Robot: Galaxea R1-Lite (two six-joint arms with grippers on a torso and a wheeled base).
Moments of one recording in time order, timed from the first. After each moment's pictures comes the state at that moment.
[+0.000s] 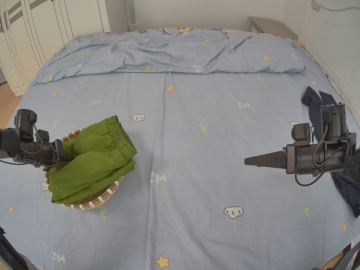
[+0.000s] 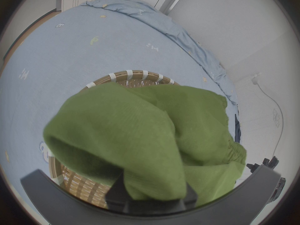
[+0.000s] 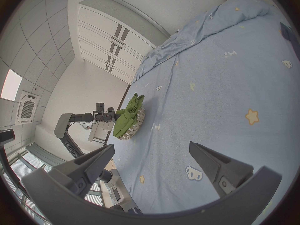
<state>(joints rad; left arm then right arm) 0.24 1.81 -1.03 0.04 -0.47 -0.26 0.33 1.60 -0.78 -0.29 0.68 0.35</state>
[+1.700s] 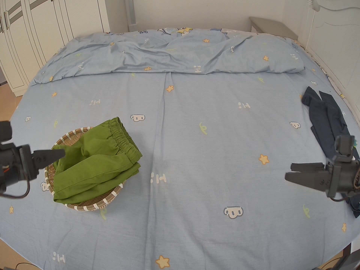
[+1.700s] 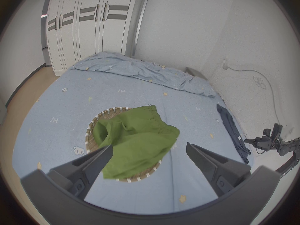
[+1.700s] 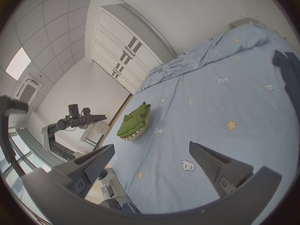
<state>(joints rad) -0.18 1.08 -0.82 0.17 -0.02 -0.25 0.30 1.22 -0.55 -0.31 0.61 0.28</state>
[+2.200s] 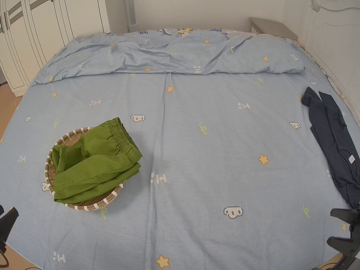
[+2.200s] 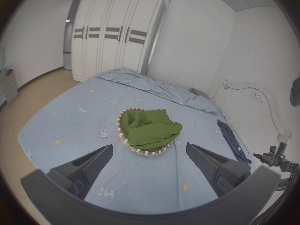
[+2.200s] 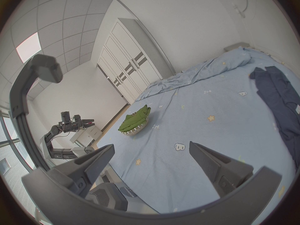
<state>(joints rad) -0.15 0.42 -0.60 0.42 0.07 -0.33 0.19 0.53 -0.25 -0.06 0.60 0.23</state>
